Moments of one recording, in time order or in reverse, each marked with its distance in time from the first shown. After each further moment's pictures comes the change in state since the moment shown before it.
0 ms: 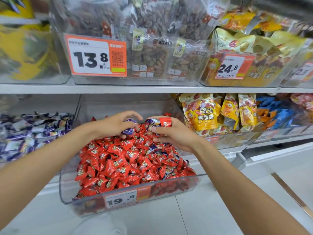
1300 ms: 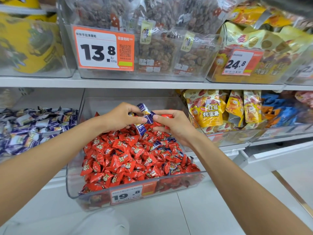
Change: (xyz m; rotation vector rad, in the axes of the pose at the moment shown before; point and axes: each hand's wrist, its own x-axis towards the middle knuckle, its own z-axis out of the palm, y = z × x) left_hand 0.002 0.005 -0.001 0.030 0.103 0.181; right_hand 0.008 -0.005 0.018 0.058 0.209 -0.095
